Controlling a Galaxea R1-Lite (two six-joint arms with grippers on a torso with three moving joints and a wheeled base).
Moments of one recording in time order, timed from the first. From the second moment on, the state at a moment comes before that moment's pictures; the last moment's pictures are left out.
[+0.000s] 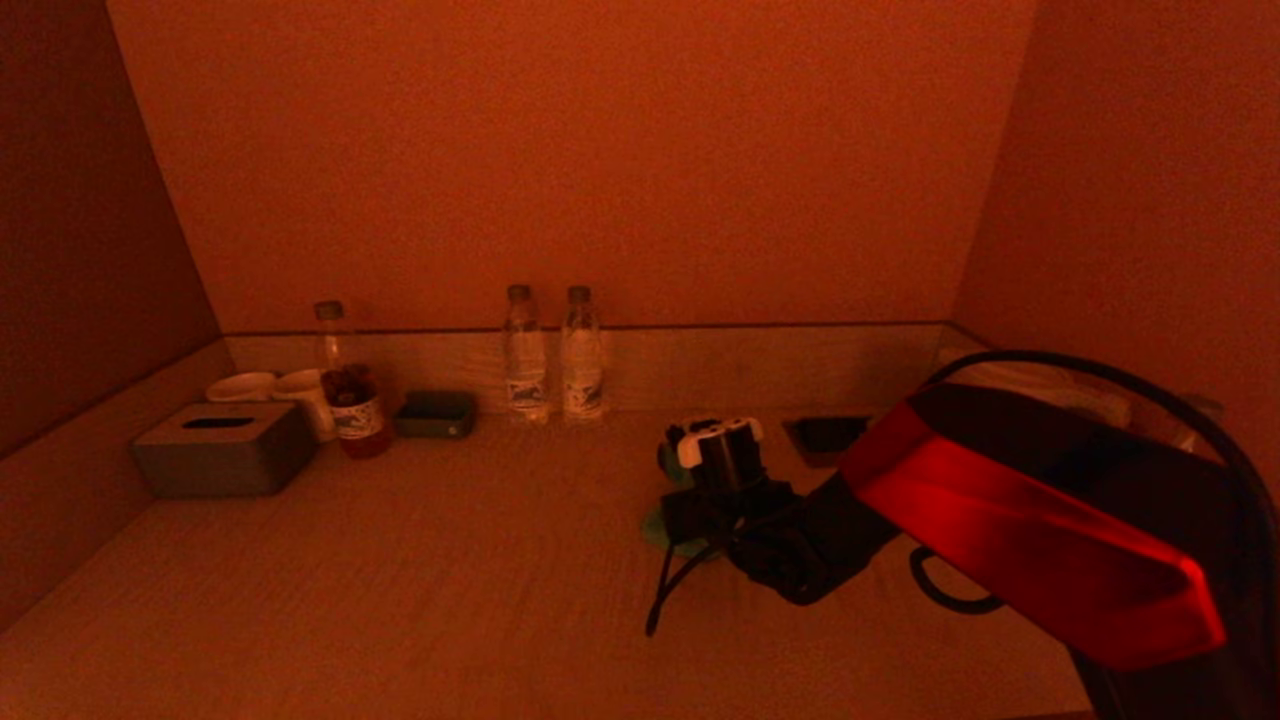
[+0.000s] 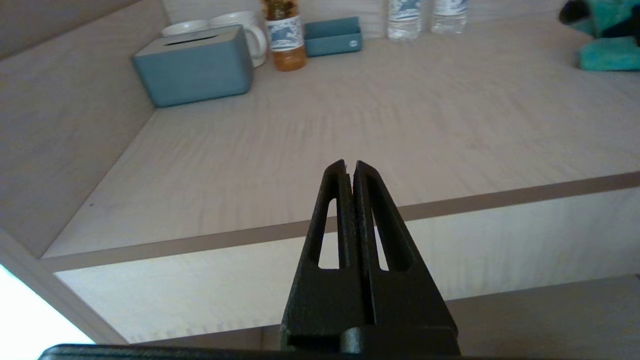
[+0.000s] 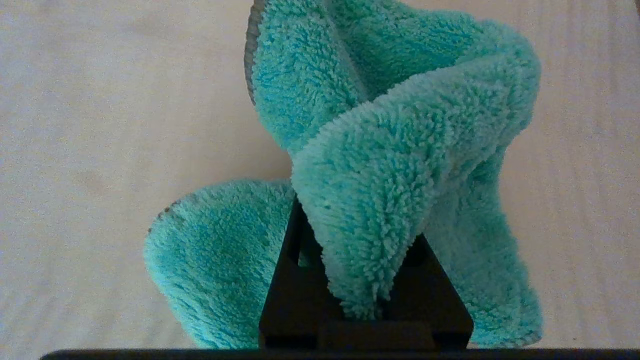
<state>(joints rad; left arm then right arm) -0.01 0.00 0.00 0.01 -0.06 0.10 0.54 2.30 -1.19 -0.59 -0.29 0.07</state>
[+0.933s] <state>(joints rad) -0.01 0.00 0.00 0.01 -0.06 0.10 0.76 2.35 -1.21 -0.59 -0.29 0.06</state>
